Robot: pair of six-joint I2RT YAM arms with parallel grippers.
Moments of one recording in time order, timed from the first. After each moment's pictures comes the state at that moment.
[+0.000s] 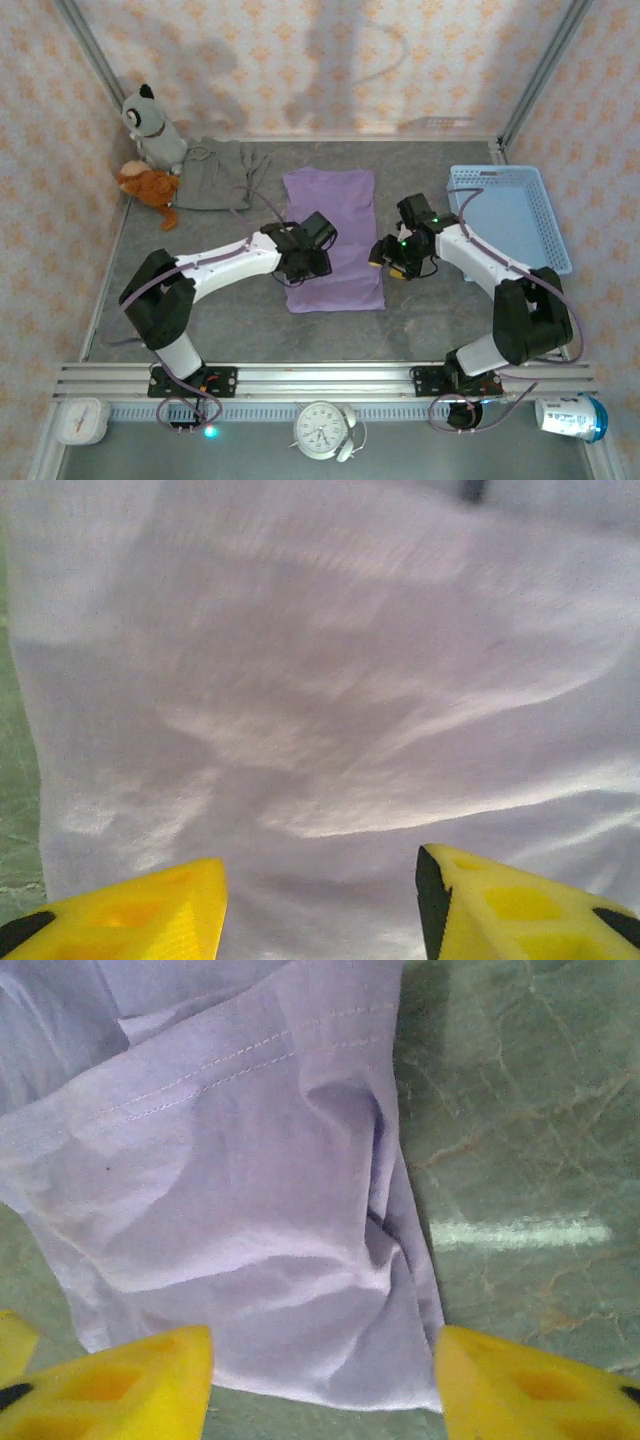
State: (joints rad) left arm -0.77 1.66 1.18 -0.73 -0.05 -1.04; right arm 0.35 1.45 0.95 -0.79 -0.38 0.69
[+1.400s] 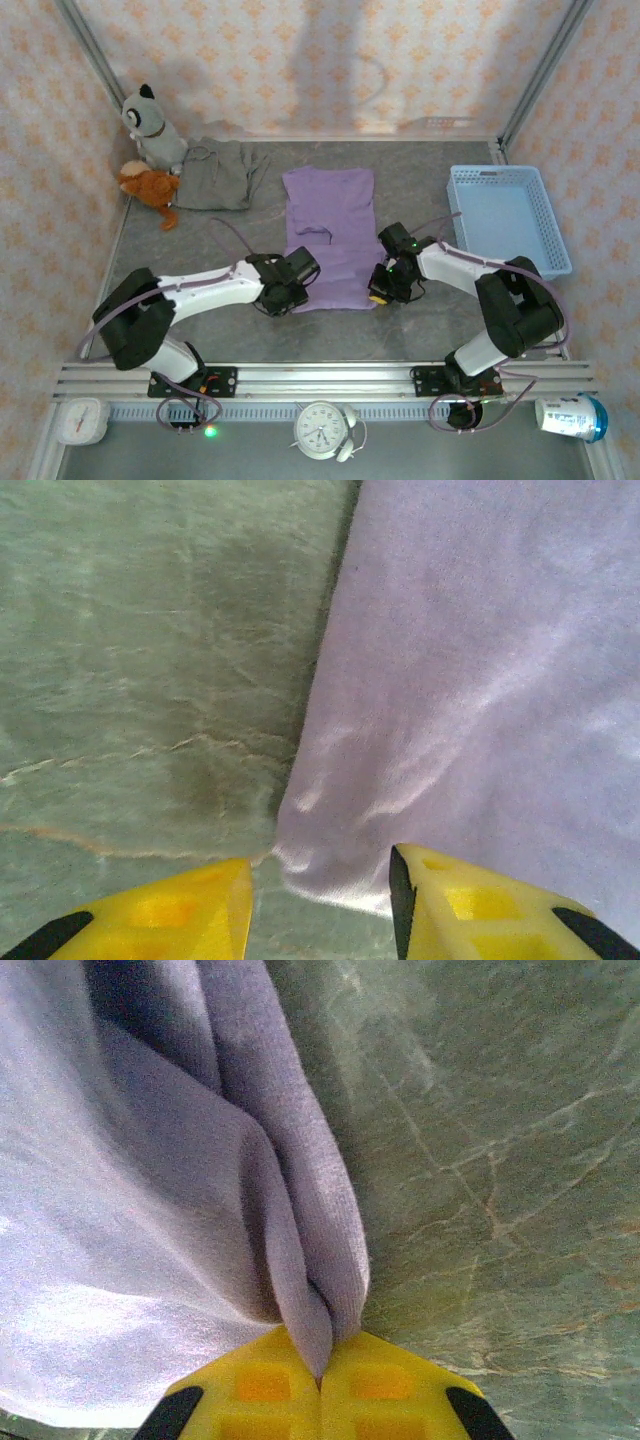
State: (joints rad) left arm -0.84 1.48 0.86 -0.72 -0.09 -1.34; right arm 0.49 1.53 0.77 -0.64 -0.37 0.87
